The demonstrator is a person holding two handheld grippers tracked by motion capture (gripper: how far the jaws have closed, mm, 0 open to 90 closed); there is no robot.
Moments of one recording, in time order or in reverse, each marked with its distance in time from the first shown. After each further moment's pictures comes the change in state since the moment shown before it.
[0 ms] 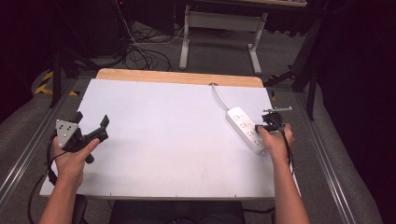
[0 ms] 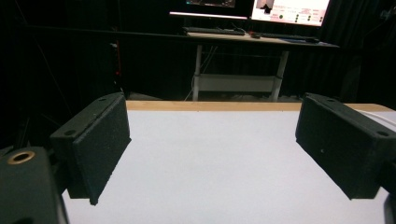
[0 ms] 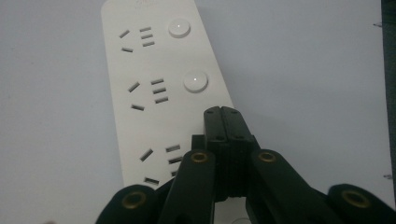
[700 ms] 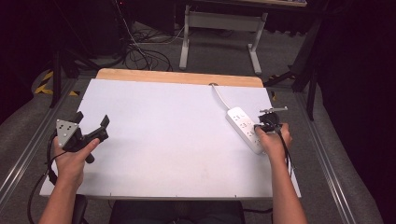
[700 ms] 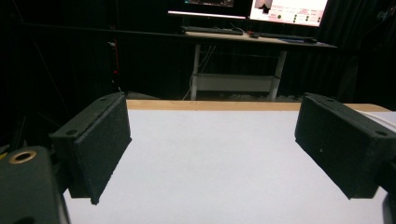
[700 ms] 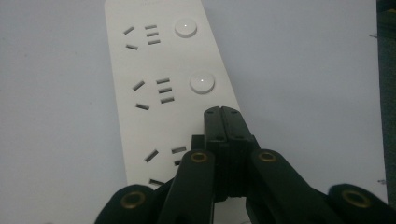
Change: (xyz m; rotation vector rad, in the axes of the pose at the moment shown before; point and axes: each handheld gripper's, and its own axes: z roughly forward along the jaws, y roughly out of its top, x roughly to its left) left arm 0.000 0.000 0.001 0.005 -0.011 -0.005; right arm 0.009 0.000 0.001 -0.010 -0.038 -0.052
